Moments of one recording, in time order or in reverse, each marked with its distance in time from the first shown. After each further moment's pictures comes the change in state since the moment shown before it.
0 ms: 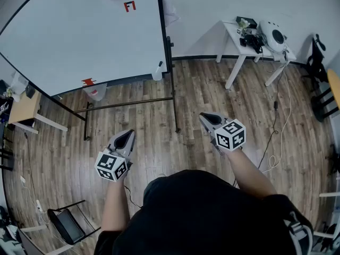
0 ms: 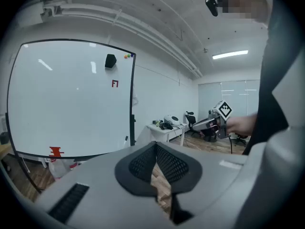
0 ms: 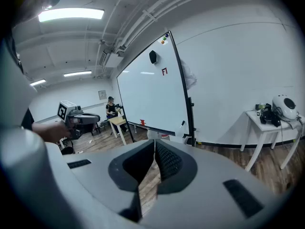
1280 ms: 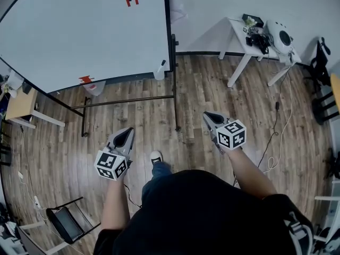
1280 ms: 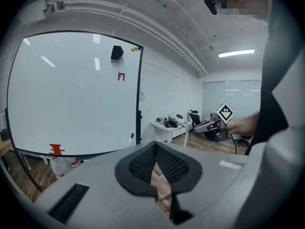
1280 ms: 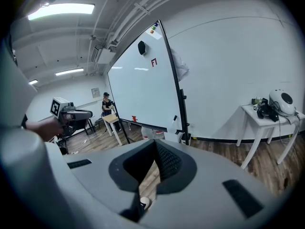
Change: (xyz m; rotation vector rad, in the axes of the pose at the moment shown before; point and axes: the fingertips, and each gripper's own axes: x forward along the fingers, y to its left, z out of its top) left arm 0.039 0.047 -0.015 -0.033 0.027 0.029; right arm 0.052 -0.053 -0.018 0.036 0.057 -0.057
